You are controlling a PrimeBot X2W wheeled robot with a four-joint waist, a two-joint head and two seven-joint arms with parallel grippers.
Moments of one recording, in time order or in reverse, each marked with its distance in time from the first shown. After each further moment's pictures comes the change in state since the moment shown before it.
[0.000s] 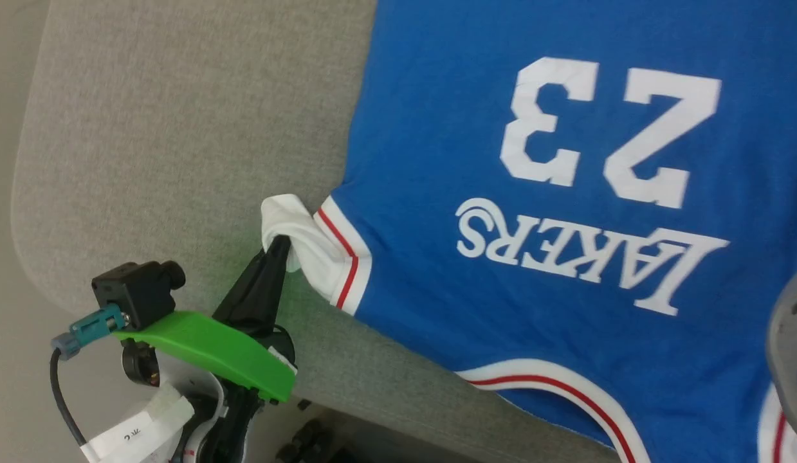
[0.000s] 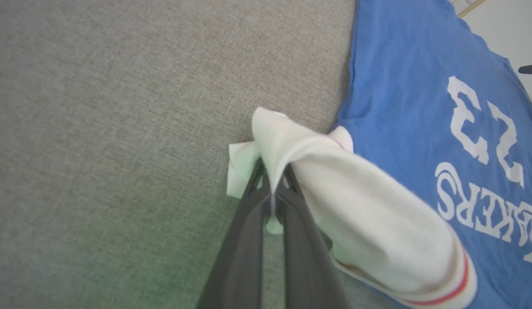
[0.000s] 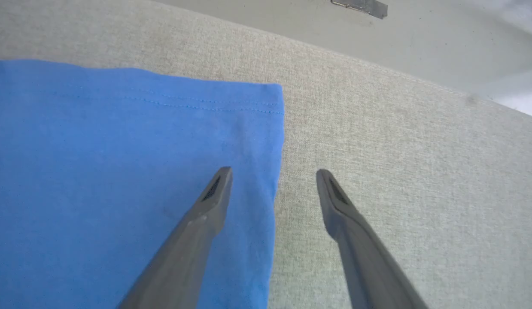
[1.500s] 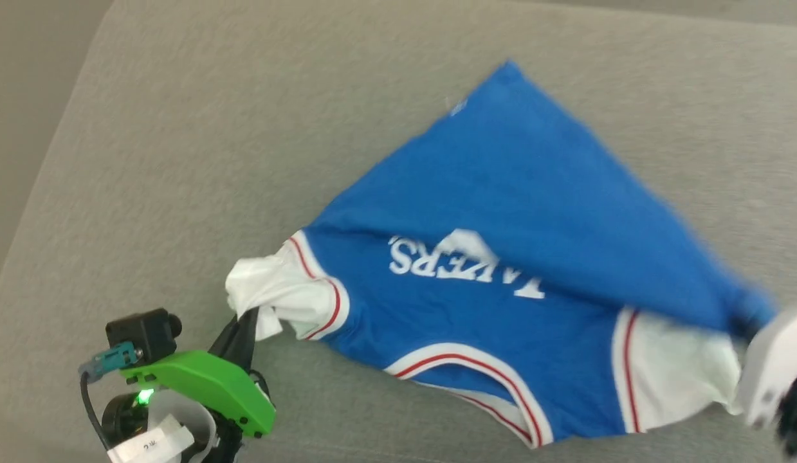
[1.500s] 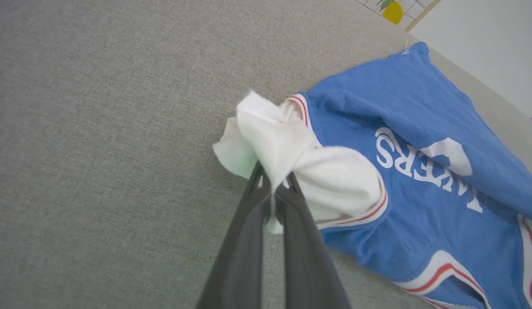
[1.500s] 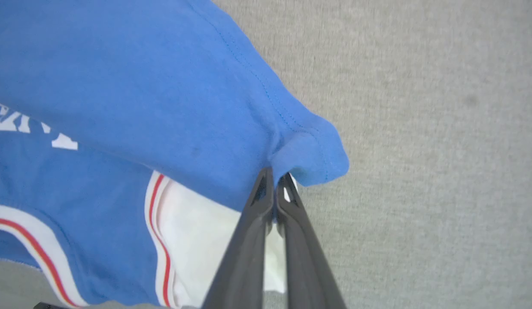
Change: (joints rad) left arm 0.081 0.036 -0.014 0.178 0.026 0.073 0.015; right arm 1.203 -0.007 0.067 -0.726 0.701 0.000 -0.072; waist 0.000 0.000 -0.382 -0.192
